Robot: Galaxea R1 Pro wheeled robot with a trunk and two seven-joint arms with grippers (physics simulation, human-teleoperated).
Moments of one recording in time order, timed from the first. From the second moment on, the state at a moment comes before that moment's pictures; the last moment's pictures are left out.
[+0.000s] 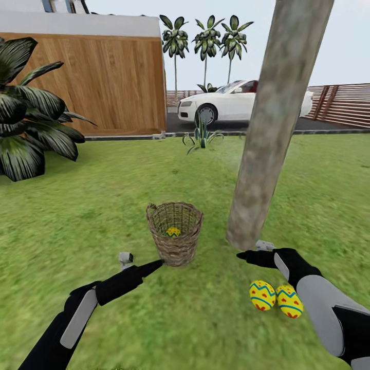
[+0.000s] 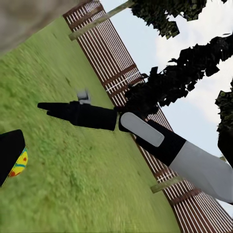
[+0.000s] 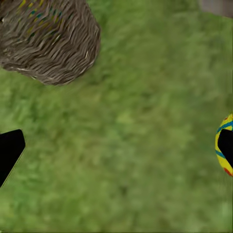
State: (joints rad) left arm -0.37 0.11 -0.05 -1.21 0.76 0.71 -0.96; right arm -0.94 -0.16 -0.20 -0.32 0.06 0.49 0.42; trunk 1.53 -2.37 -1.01
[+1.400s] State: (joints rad) left arm -0.37 0.11 -0.05 -1.17 0.76 0.70 -0.96; right arm -0.94 -0.16 -0.20 -0.32 0.06 0.55 0.43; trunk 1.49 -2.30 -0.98
